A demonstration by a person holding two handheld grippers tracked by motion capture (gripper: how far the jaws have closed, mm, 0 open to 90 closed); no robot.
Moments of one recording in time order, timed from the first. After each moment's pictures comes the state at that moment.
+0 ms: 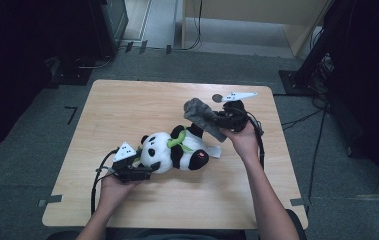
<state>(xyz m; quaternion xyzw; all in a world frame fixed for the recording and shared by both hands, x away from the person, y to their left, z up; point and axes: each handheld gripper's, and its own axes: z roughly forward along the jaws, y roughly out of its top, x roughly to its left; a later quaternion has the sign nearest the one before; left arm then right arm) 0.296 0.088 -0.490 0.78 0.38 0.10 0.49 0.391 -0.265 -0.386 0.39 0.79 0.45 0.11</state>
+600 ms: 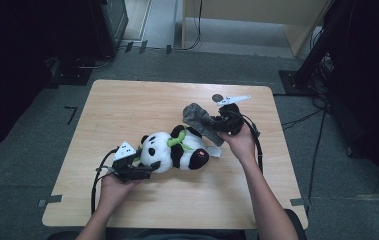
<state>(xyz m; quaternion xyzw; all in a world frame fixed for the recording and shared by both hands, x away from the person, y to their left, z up) 0.298 0.088 -0.489 0.78 0.39 0.10 0.49 0.398 -0.262 -0.408 0.40 0.80 0.43 0.08</state>
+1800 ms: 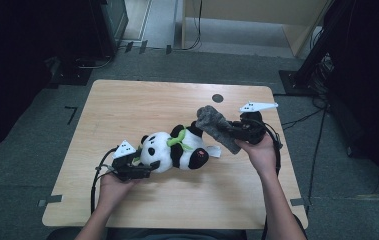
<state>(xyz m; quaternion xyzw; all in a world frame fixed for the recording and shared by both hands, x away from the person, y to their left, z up) 0.300 0.089 -0.486 0.78 0.39 0.09 0.48 0.342 -0.300 -0.371 0.40 0.78 0.46 0.10</state>
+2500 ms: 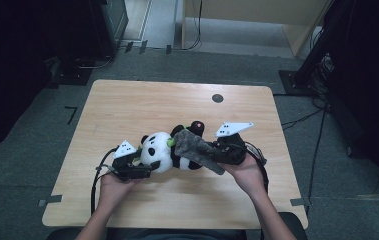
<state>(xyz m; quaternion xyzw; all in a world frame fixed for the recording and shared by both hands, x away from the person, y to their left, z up) 0.300 0.087 -0.486 0.78 0.39 0.09 0.48 0.295 -0.244 -0.384 0.32 0.84 0.44 0.09</state>
